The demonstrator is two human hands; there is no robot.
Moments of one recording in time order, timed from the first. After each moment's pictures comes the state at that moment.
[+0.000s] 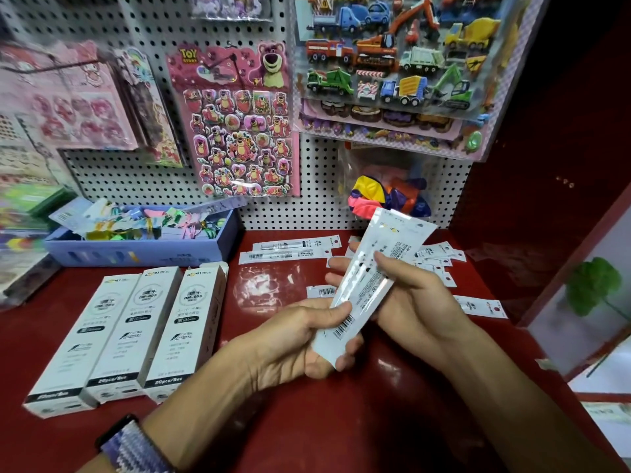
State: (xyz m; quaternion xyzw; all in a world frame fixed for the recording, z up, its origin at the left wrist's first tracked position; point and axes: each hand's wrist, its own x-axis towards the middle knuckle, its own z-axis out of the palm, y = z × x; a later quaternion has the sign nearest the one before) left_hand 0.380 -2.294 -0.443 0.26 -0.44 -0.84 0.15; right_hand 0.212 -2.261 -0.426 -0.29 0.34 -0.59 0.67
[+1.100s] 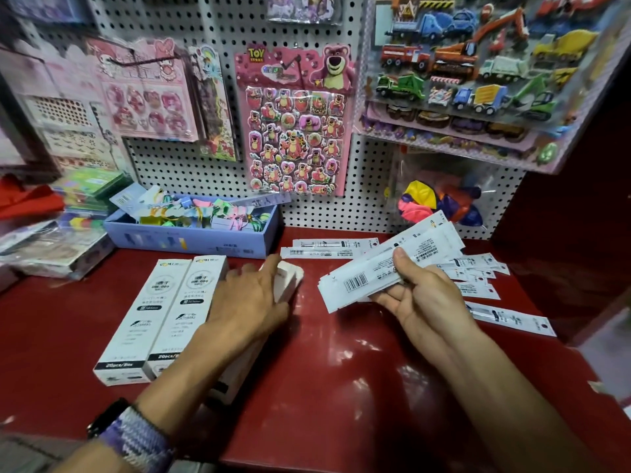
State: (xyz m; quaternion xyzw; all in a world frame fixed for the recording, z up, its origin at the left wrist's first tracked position) left_hand 0.476 -2.344 -0.459 0.64 -0.77 -0.06 0.08; right_hand 0.261 -2.285 -0.430 -0.23 0.46 -0.65 0.56
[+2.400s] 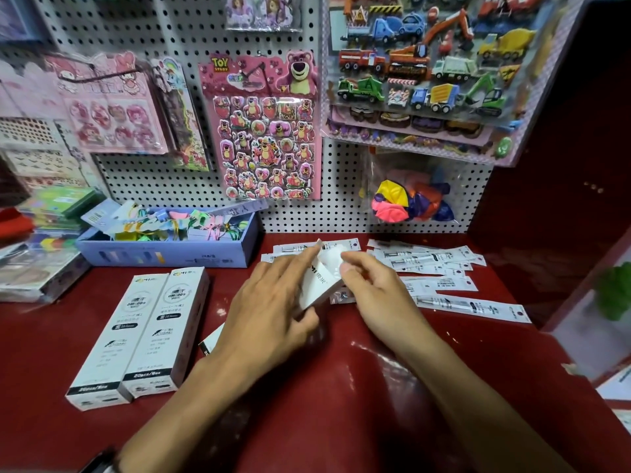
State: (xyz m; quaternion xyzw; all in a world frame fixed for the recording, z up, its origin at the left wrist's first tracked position) left_hand 0.437 -2.309 -0.449 0.44 -0.85 0.00 0.28; right_hand 0.266 -2.283 -0.440 -0.55 0.61 -0.46 0.34
